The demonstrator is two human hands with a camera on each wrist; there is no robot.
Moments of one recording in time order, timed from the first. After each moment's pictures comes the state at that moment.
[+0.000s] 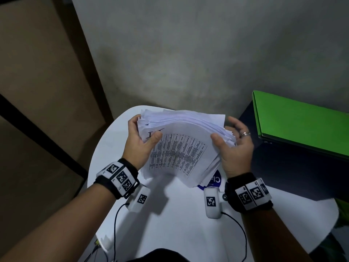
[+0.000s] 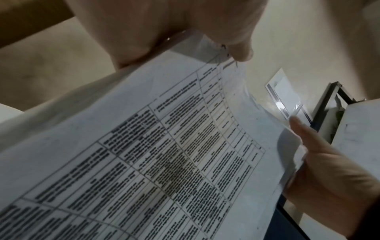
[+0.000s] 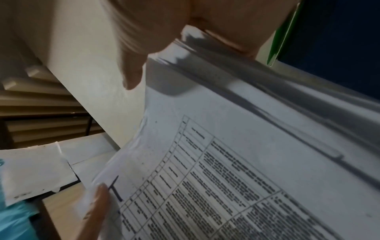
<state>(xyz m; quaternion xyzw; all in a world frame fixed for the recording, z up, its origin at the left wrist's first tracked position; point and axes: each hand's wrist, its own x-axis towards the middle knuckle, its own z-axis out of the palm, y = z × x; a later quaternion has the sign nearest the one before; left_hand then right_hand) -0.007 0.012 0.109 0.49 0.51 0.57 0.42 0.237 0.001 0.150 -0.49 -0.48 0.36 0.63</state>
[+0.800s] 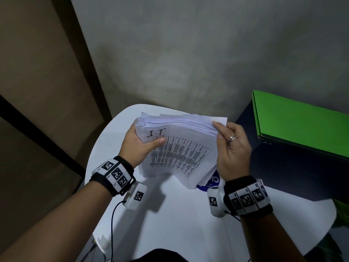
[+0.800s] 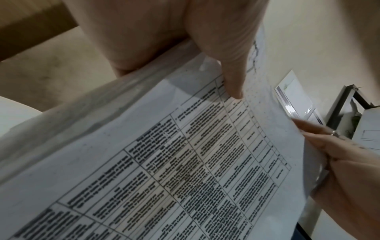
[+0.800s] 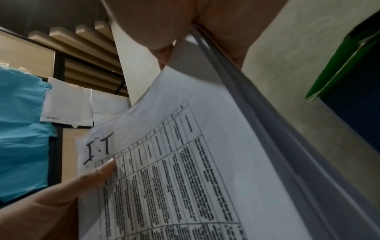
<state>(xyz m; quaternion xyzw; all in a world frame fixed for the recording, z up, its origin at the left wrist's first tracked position) -0.012 0.021 0.102 0.50 0.53 0.52 0.44 0.241 -0.003 0.150 -0.50 -0.68 0.07 0.53</state>
